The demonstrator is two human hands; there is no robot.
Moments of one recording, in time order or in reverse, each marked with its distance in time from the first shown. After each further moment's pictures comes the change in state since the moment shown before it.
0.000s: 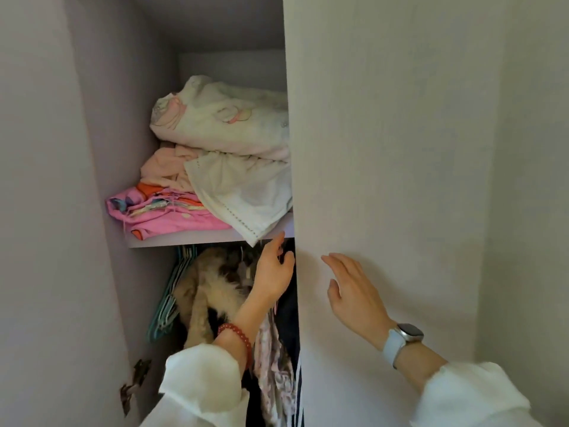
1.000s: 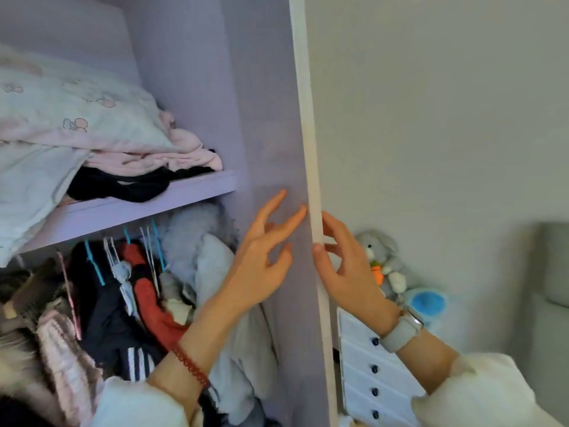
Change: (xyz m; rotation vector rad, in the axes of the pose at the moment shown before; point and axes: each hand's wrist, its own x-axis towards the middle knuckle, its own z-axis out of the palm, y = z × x) left_hand -0.125 0.116 0.114 -0.343 -0.588 0.897; right_hand -0.166 -0.031 -0.177 0.062 0.516 0.248
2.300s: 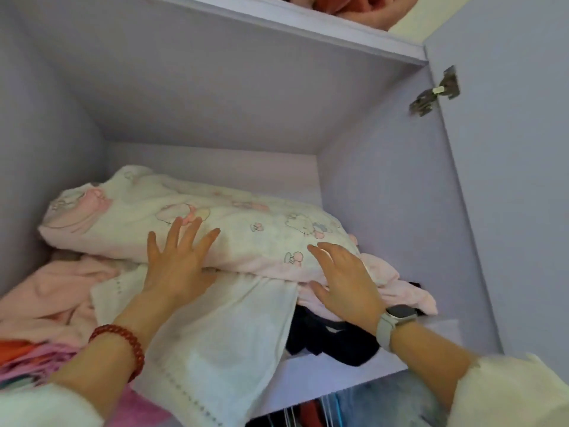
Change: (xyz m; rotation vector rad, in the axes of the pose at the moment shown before) left_hand 0.041 -0.196 -0.421 1.486 0.156 -0.522; right_hand 0.290 0.001 0.316 -0.511 -0.227 -0.428
